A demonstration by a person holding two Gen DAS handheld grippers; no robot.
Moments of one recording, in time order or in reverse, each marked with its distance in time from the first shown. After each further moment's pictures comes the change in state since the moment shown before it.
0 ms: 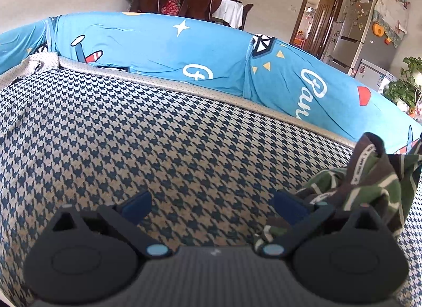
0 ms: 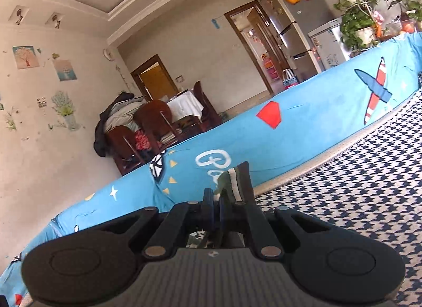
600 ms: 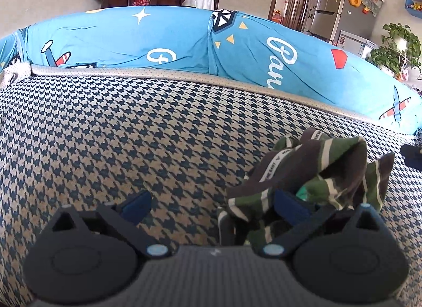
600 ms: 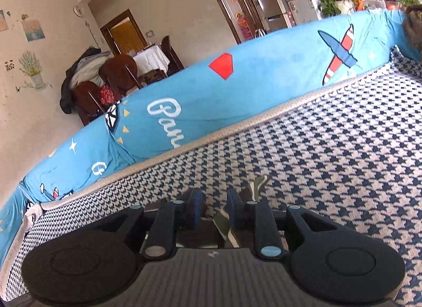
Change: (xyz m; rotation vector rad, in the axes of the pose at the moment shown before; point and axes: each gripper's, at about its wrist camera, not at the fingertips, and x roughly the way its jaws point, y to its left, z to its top) left arm 0.009 -0.040 -0.020 0.113 0.057 -0.029; right arm -0.002 -0.045 -0.020 -0.032 0.261 -0.148
